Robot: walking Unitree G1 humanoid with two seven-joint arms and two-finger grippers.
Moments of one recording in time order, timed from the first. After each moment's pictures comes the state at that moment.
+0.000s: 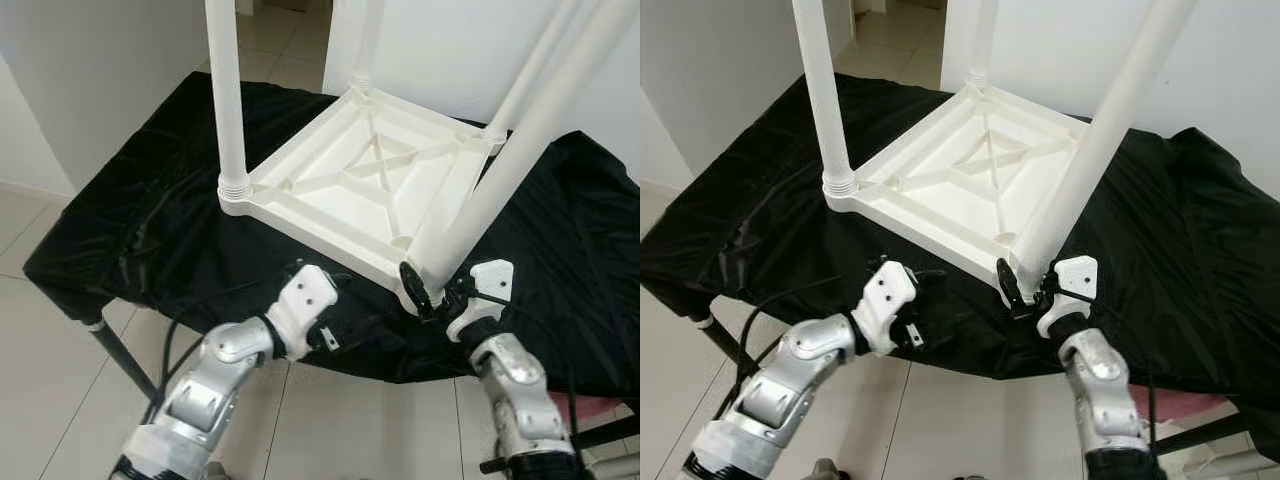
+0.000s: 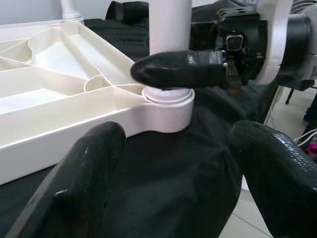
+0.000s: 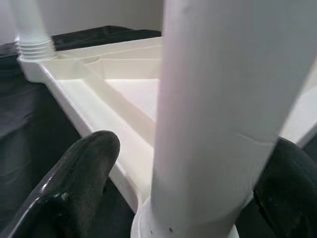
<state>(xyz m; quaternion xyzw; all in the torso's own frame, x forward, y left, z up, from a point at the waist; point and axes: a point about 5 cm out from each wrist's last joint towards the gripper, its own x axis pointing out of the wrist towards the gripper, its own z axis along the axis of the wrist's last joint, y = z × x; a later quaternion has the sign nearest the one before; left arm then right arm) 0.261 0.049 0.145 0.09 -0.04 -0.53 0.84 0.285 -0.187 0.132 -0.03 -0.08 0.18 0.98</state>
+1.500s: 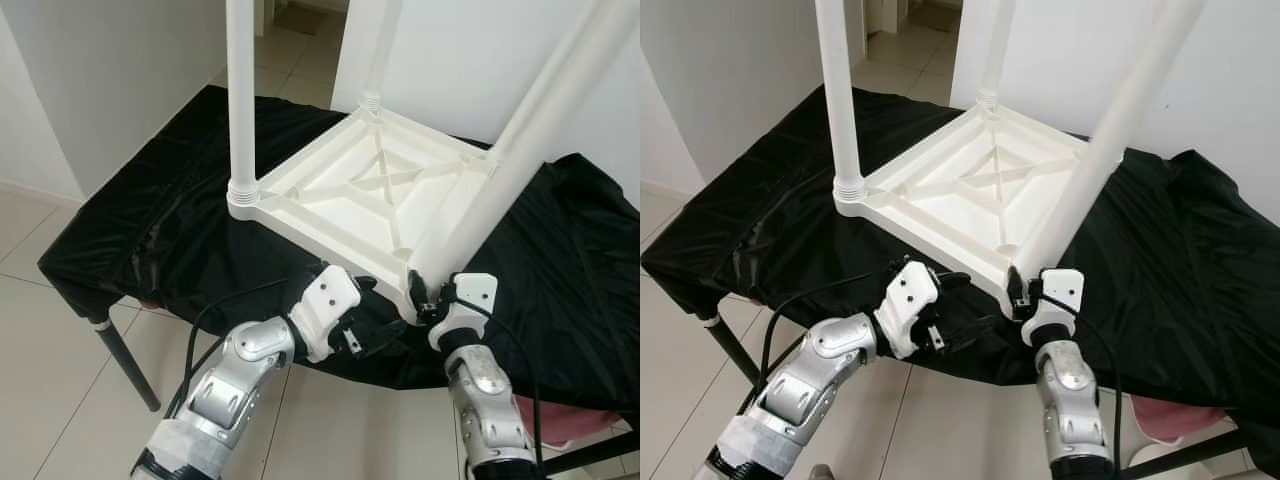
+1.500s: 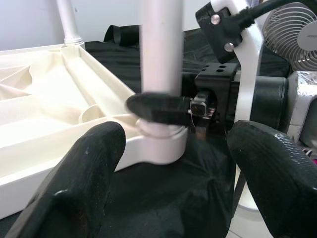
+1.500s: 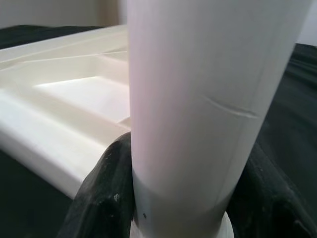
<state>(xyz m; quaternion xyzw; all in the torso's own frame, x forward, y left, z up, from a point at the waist) 0.264 0.029 0.149 0.07 -0.05 -0.55 0.83 0.278 -0.171 0.109 0.02 -0.04 -0.07 1.00</state>
